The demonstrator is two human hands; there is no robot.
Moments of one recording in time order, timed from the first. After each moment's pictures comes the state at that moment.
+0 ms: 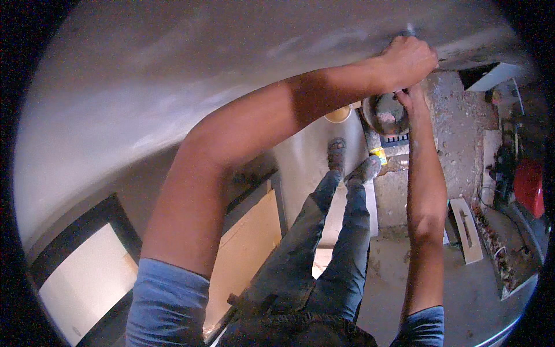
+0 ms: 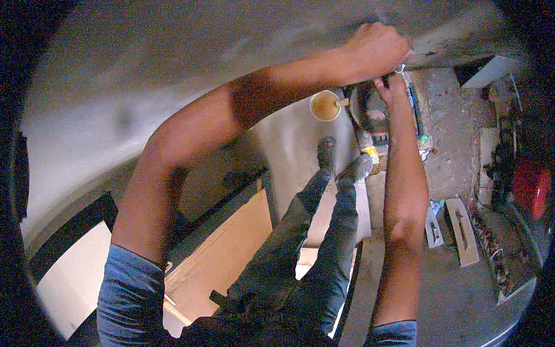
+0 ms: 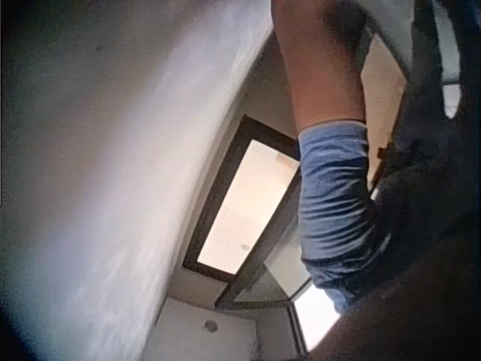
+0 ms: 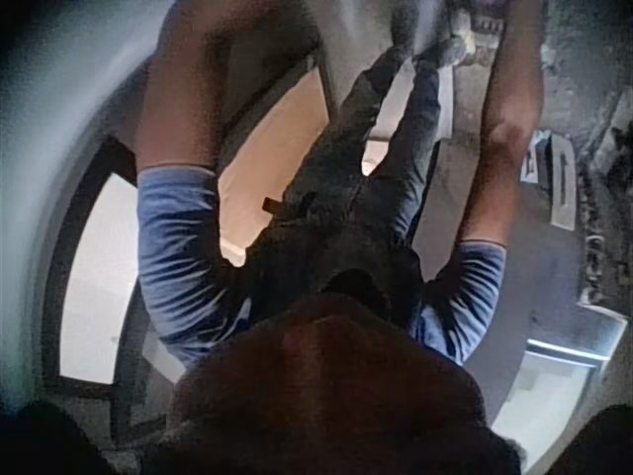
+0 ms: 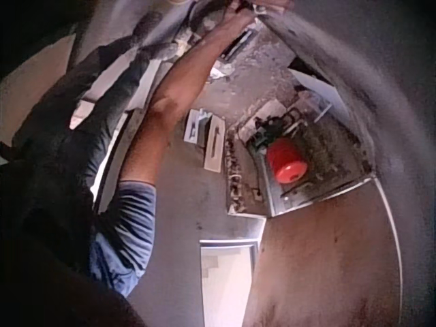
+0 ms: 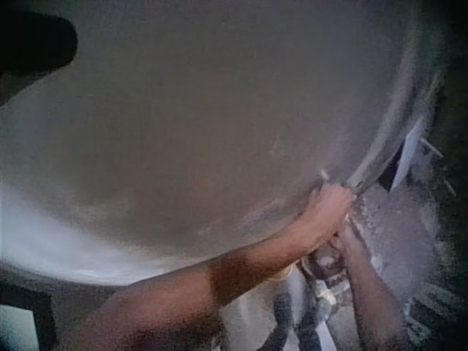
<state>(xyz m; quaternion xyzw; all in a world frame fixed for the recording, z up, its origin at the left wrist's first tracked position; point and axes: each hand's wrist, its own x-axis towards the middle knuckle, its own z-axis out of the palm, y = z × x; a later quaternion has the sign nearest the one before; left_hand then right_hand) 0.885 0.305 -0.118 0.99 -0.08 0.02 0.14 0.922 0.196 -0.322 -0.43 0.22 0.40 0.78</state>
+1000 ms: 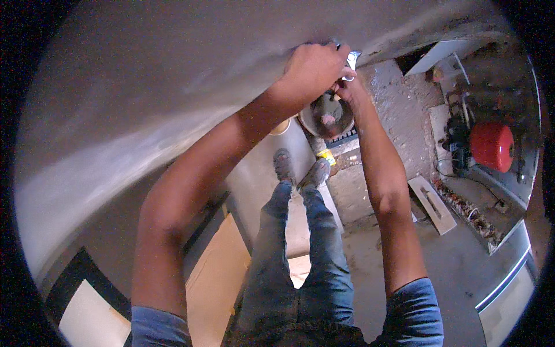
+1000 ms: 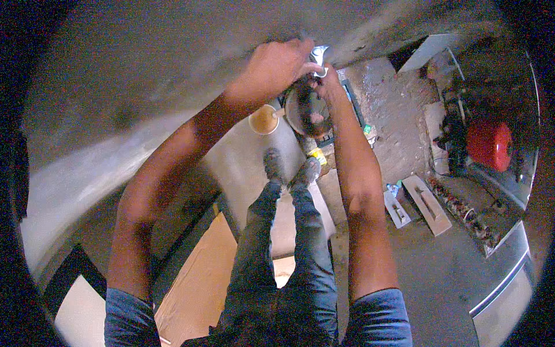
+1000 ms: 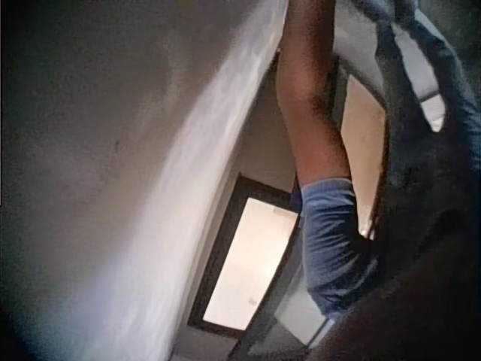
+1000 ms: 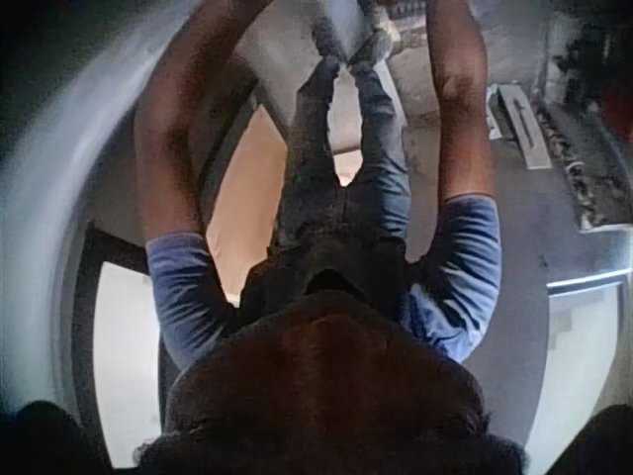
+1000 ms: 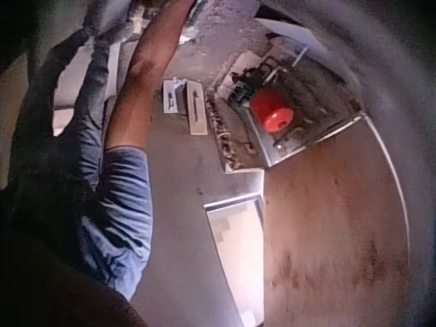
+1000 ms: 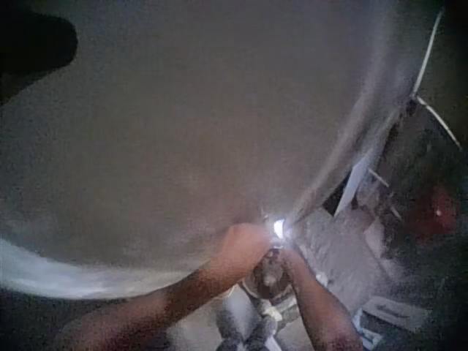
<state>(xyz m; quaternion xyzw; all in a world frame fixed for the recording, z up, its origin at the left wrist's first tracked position) 0.856 0.323 -0.125 0.99 -0.02 0.02 0.15 0.943 0.206 -0.346 -0.45 0.13 0.46 0.76</state>
